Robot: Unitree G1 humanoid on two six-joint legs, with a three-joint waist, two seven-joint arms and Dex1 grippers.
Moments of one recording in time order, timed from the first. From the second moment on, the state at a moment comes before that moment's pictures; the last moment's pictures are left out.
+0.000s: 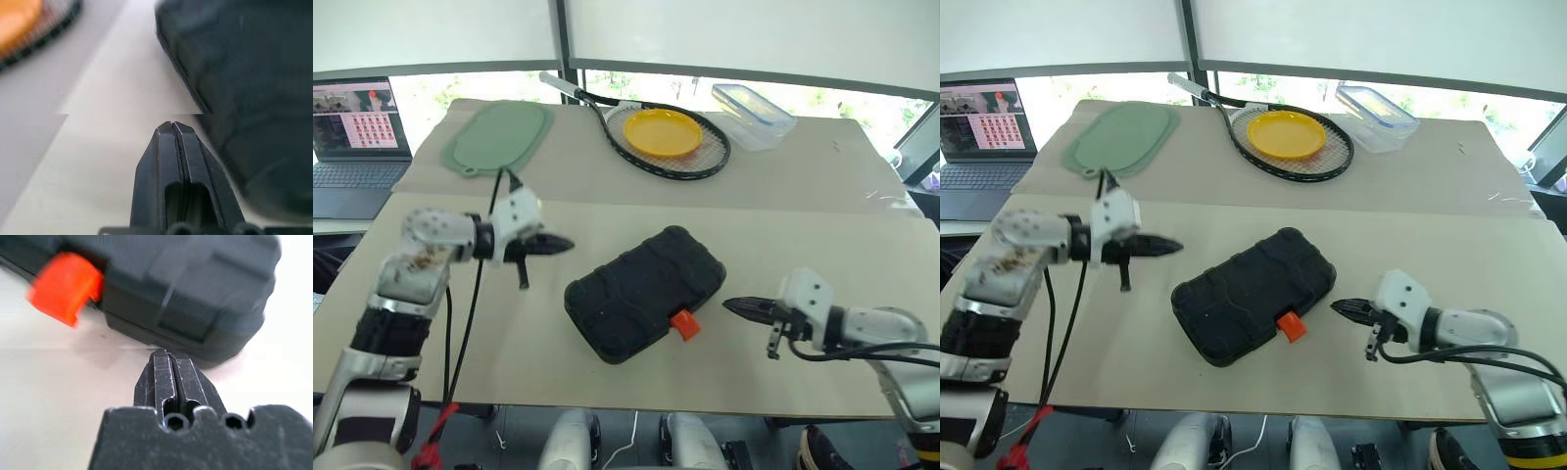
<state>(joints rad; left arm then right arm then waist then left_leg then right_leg) -0.66 0.78 -0.10 -0.04 -0.27 0.40 -1.24 0.03 -0.87 -0.13 -0.45 0.41 0.33 0.99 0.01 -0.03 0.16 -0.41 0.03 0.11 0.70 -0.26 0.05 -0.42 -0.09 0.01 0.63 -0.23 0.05</state>
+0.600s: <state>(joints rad) -0.65 0.71 -0.32 0.04 -0.08 0.06 -1.26 -0.13 -0.83 0.19 -0.44 0.30 0.42 1.02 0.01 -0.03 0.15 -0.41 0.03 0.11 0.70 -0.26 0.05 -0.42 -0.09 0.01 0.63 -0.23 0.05</state>
